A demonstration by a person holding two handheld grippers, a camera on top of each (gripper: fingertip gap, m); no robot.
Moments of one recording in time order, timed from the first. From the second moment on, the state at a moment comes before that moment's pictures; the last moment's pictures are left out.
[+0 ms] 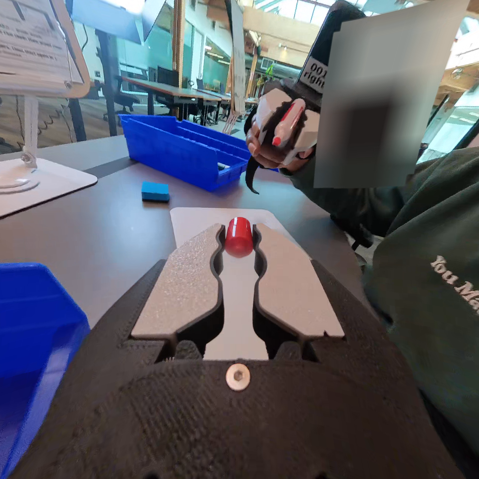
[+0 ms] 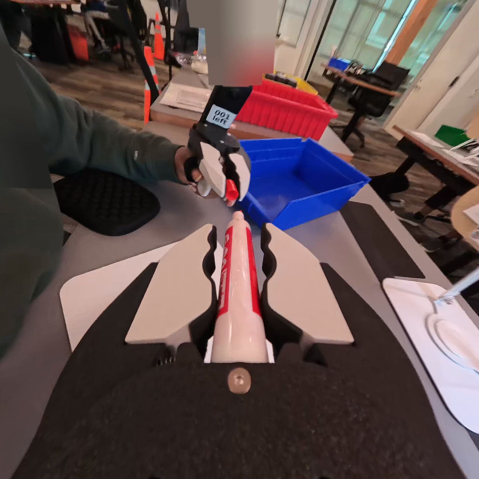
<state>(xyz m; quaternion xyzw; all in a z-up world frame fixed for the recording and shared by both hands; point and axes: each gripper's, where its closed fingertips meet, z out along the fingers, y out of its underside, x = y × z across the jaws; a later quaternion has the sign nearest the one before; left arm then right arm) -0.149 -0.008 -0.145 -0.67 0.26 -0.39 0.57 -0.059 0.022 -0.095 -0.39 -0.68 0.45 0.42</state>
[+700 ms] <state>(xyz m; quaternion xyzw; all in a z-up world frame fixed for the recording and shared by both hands) -0.159 0.003 -0.187 -0.71 0.27 -0.32 0.57 -0.075 0.005 -0.109 -0.38 -0.72 0.45 0.38</state>
